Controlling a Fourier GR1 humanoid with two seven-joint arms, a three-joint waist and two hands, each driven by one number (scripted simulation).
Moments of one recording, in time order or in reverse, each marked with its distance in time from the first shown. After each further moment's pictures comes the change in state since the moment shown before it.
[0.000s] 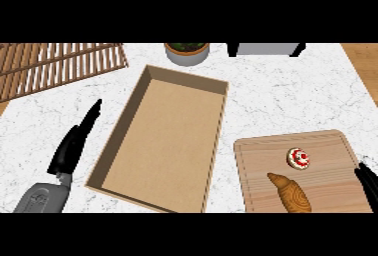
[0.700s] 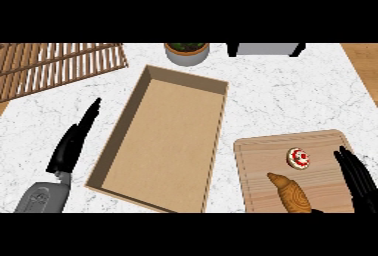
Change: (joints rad) left arm -0.002 -0.043 0.065 -0.004 -0.055 -0.048 -0.002; right arm -0.147 0.054 0.006 0.125 0.139 -0.057 0.019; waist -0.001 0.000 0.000
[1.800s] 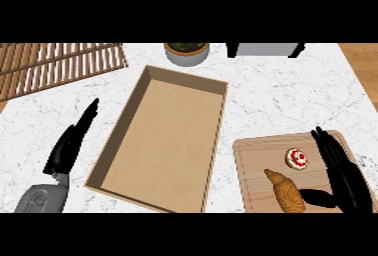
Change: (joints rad) left arm 0.016 -0.050 0.078 -0.033 -0.066 -0.071 0.006; right arm -0.205 0.005 0.015 0.206 0.083 0.000 0.062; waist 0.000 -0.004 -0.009
